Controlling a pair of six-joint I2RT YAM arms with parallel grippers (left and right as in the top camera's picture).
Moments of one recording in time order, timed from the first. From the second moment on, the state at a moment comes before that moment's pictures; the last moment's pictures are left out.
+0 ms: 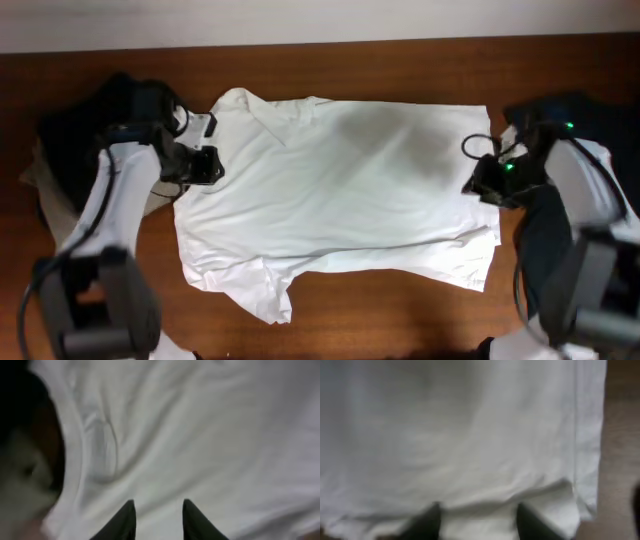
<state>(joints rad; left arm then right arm) 0.06 1.75 1.39 -0.94 0.31 0.16 -0.26 1.70 1.31 -1.08 -0.37 0.10</state>
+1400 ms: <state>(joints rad) -0.13 1.60 1.01 -0.81 -0.03 -0.22 -0.26 1.40 1.33 -1.24 -0.41 0.07</state>
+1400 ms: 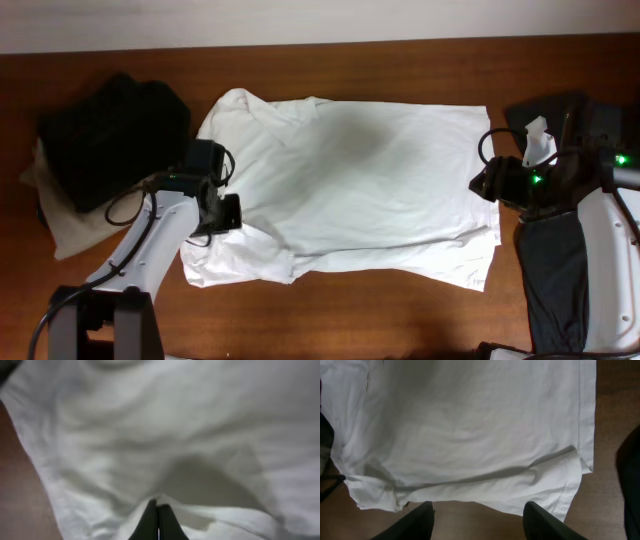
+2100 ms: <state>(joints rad) -0.13 1.72 1.05 -0.70 0.11 0.24 -0.44 1.52 1.25 -1.31 -0.23 0.21</state>
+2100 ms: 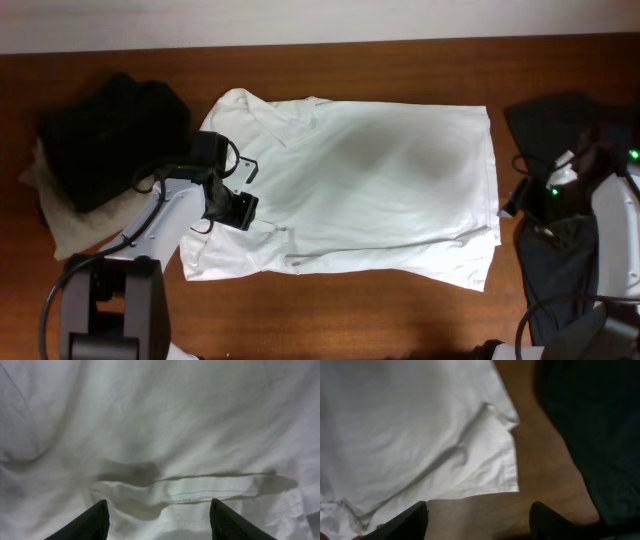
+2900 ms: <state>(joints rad) -0.13 1.82 1.29 -0.93 -0.03 0.24 -0.52 1.53 0.79 -1.09 -0.30 0.20</state>
